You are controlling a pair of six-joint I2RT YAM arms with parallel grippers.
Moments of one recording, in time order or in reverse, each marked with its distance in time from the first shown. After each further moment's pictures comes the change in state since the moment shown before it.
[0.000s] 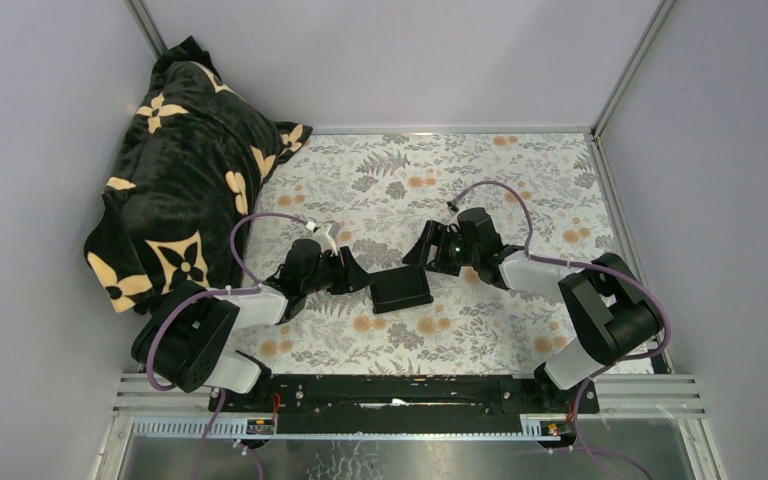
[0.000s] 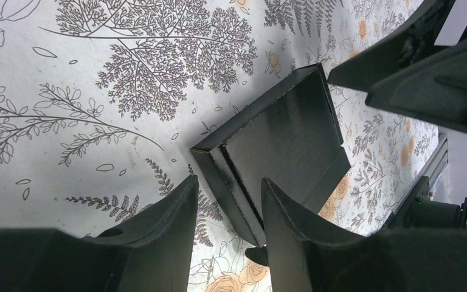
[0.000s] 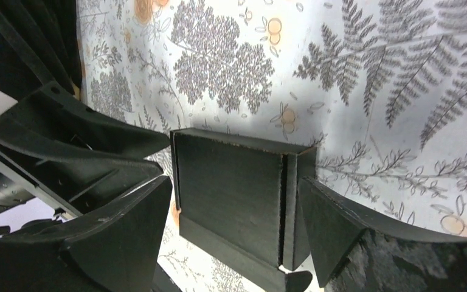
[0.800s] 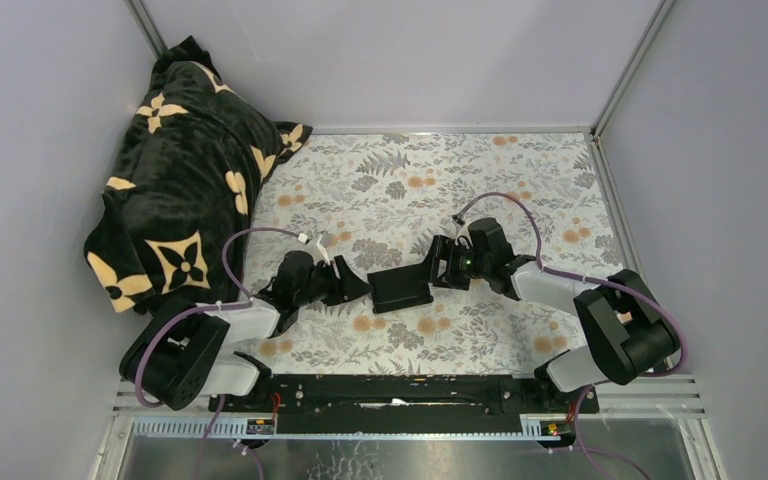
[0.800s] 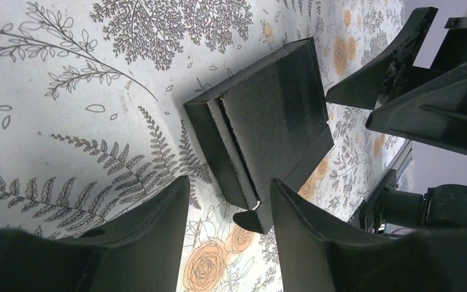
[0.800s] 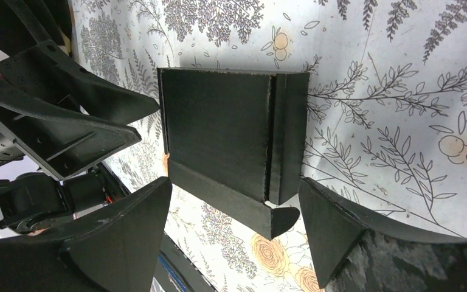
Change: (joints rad) left arm 0.000 -0.080 -0.096 0.031 0.026 -0.107; right arm -0.029 -0.098 -0.077 -0.085 -0.102 -0.057
